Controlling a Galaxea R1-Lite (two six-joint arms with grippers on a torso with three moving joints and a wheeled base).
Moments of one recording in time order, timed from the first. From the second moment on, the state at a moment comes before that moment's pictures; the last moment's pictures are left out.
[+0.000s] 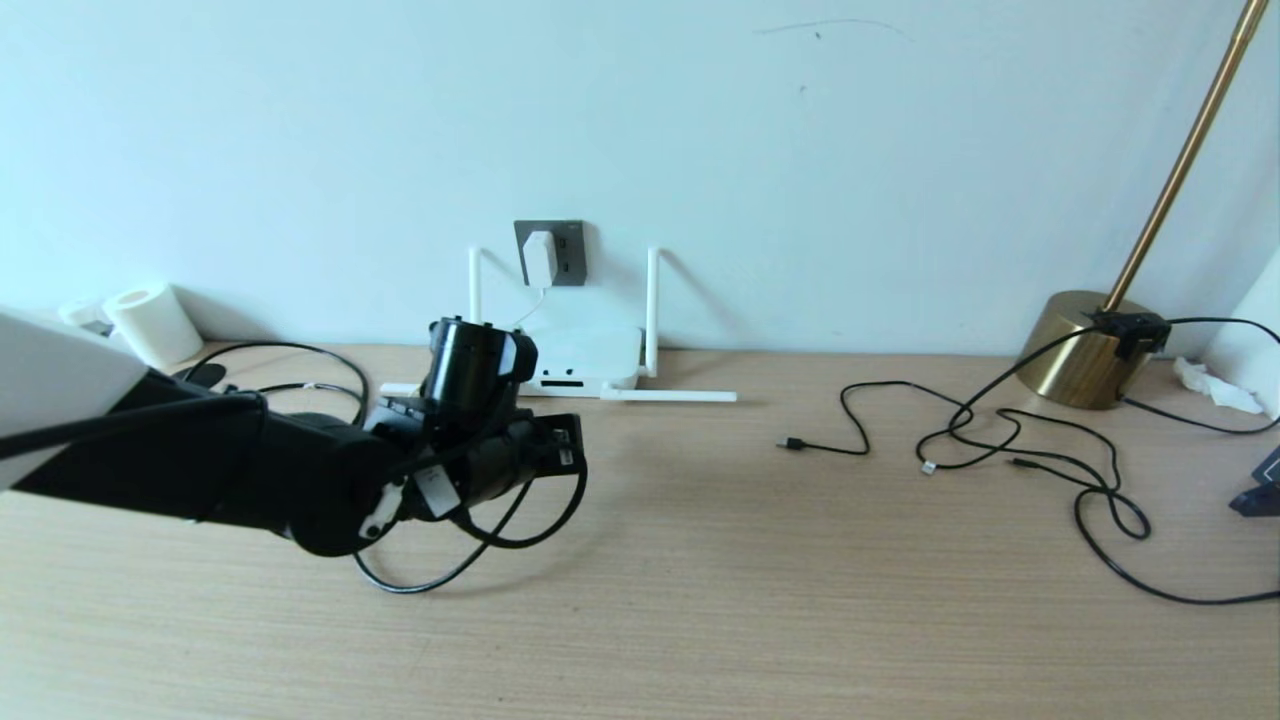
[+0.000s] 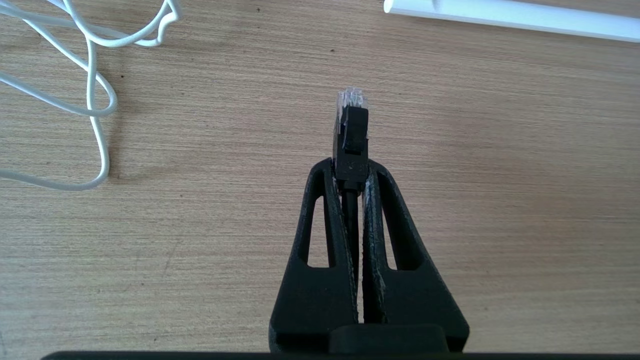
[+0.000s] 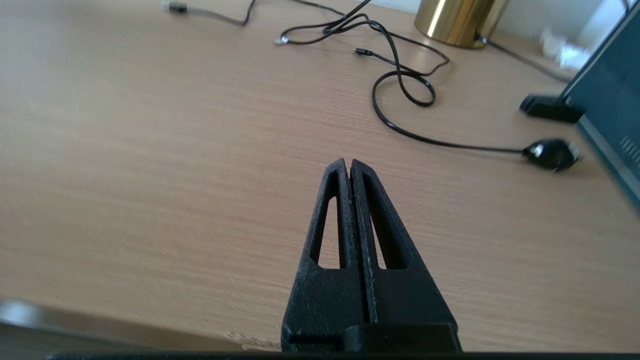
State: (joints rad) left arm -0.53 1.90 -1.08 -0.33 0.31 -0.33; right arm 0.01 0.00 0.00 -0.03 0.03 -0.15
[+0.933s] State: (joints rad) left arm -0.51 2.02 -1.20 -0.32 0.34 -0.32; right arm 0.01 0.00 0.00 -0.04 -0.03 0.05
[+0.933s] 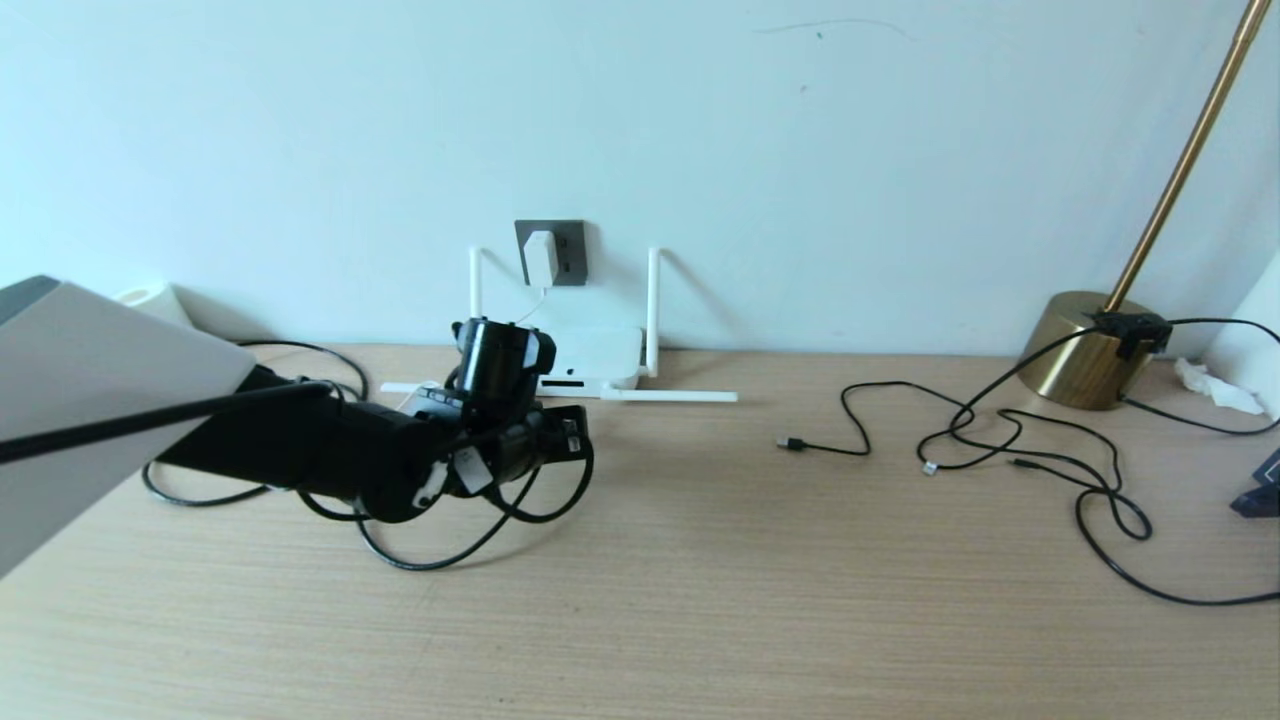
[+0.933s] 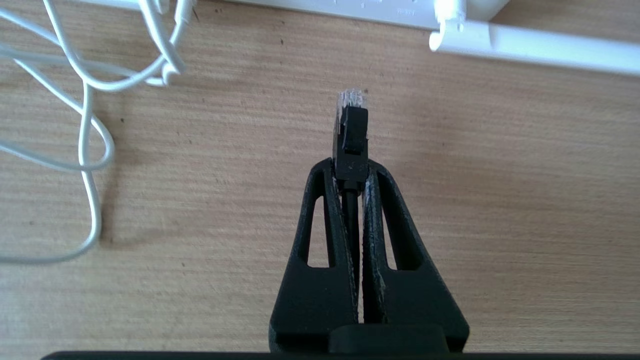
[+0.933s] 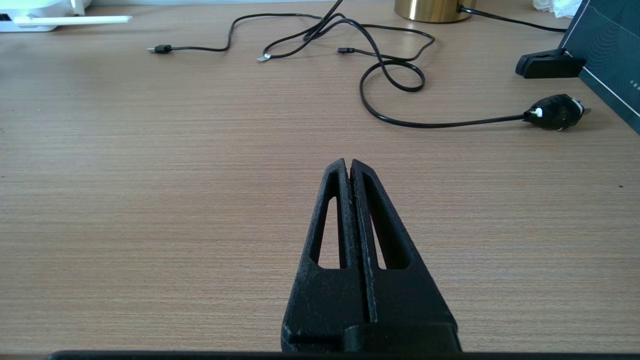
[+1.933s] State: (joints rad) left arm -0.47 2.07 -1.24 -0.33 0.40 -0.33; right arm 0.01 0.00 0.00 -0.04 -0.04 0.05
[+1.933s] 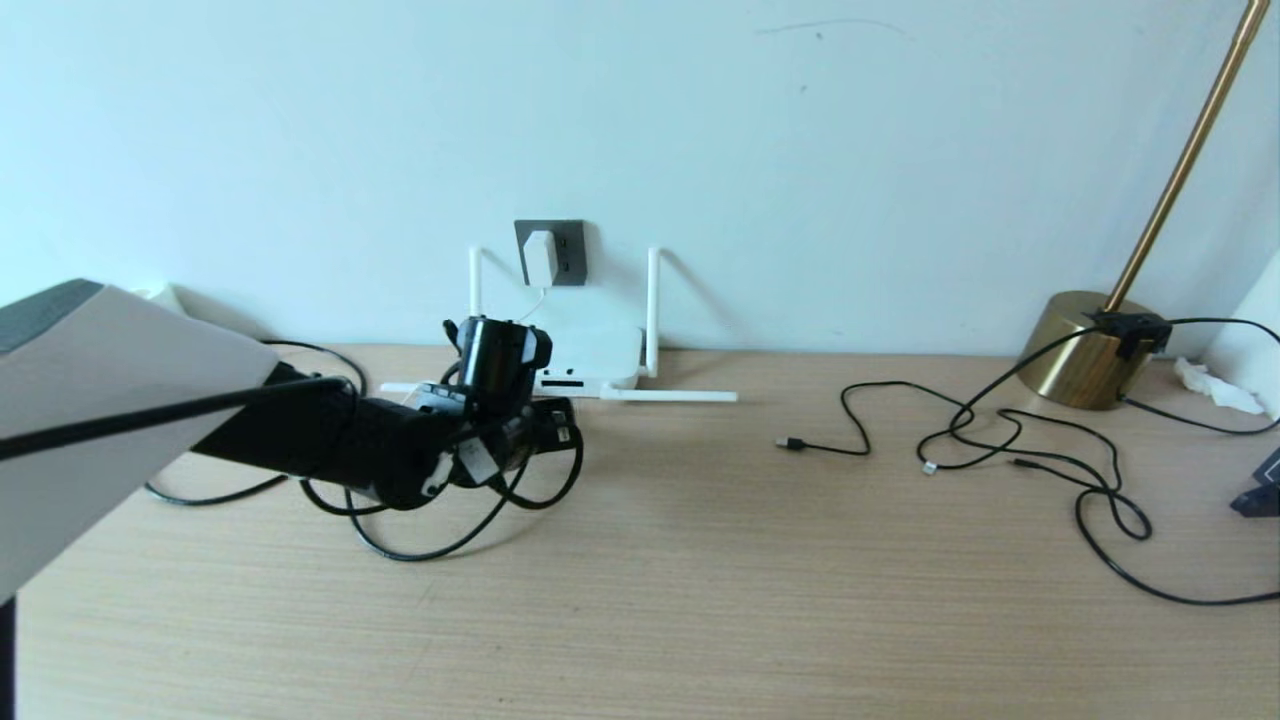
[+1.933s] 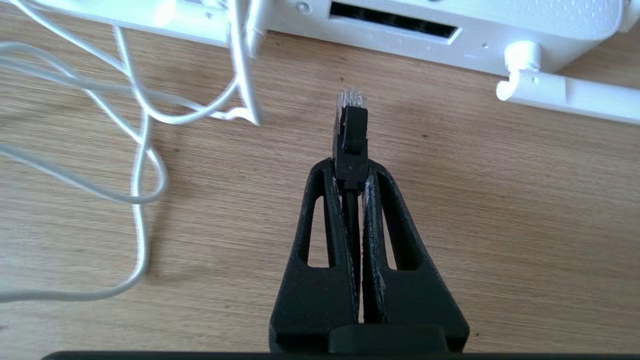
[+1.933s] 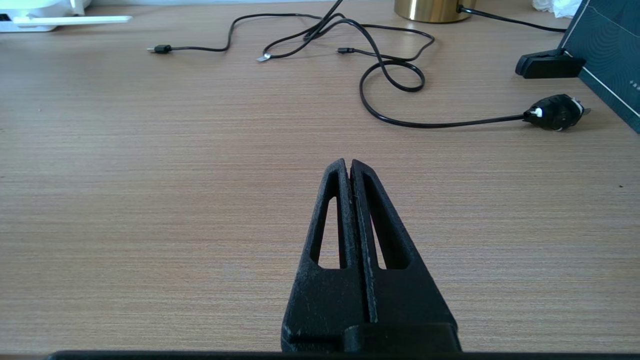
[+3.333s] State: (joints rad) left arm -0.38 2.07 -1.28 -0.33 0.23 -0.18; right arm 0.01 0.00 0.00 -0.04 -0.03 0.05
